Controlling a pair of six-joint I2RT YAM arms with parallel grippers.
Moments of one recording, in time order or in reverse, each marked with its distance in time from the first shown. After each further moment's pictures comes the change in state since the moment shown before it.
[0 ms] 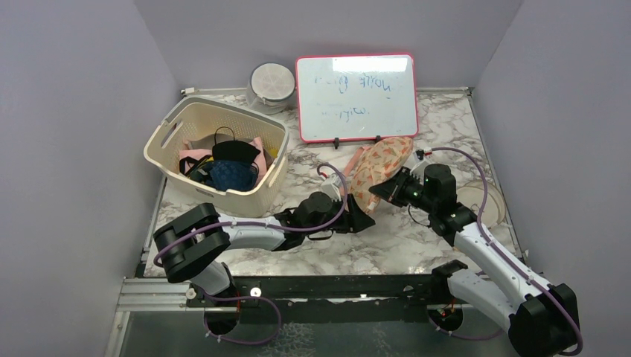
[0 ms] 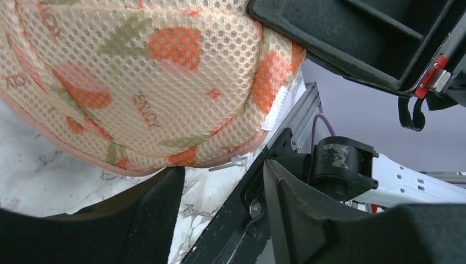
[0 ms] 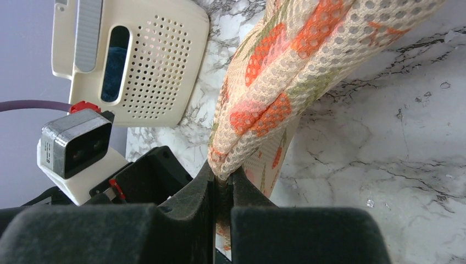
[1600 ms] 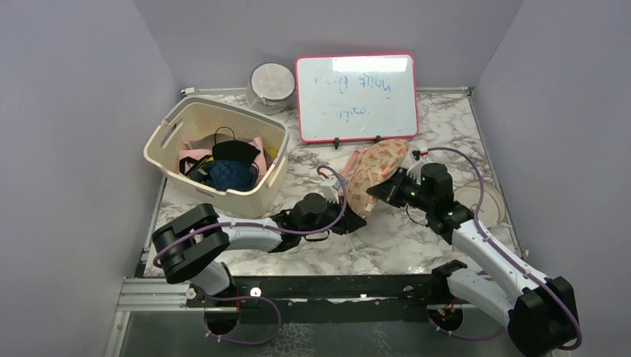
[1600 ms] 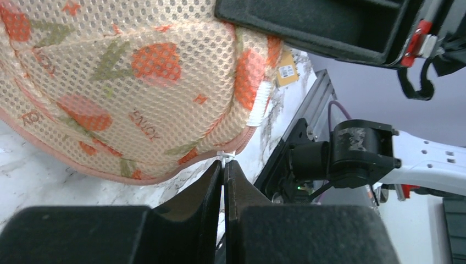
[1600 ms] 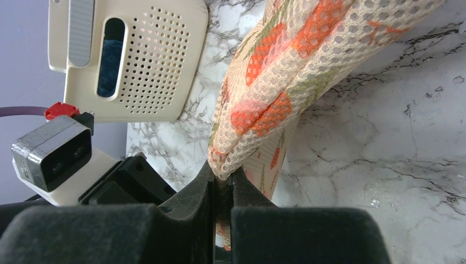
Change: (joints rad) left arm 0.025 -0.003 -0.043 0.092 0.045 0.125; right arm 0.000 0.037 0.000 0.020 -0.014 0.008
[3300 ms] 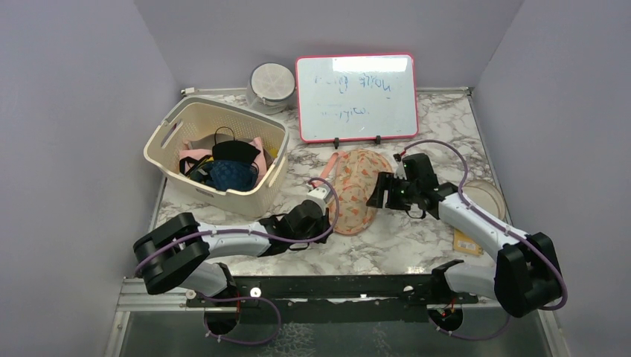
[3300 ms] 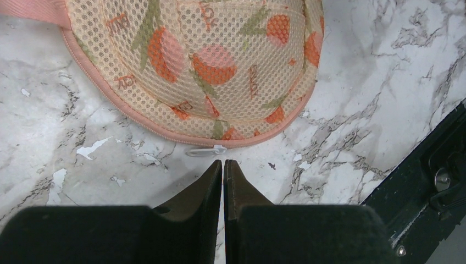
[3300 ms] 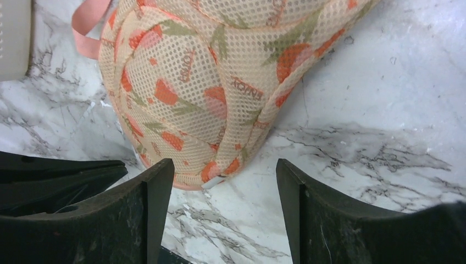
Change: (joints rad) left arm 0.001 -0.139 -0.073 -0.431 -0.224 0.279; right arm 0.000 0.288 0.164 -0.314 0.093 -0.351
